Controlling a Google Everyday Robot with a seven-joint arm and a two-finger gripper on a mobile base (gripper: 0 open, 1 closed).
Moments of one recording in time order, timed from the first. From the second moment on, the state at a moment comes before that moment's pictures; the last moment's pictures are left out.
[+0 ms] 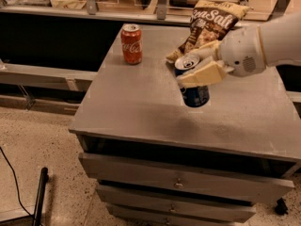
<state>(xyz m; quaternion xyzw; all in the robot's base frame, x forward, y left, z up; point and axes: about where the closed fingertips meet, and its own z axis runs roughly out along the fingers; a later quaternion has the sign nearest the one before) 0.512 -0.093 0.951 -0.53 0.69 0.27 0.42</state>
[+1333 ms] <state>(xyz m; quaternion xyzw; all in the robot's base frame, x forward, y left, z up) 0.512 -0.032 0.888 -0.75 0.64 0.01 0.16</state>
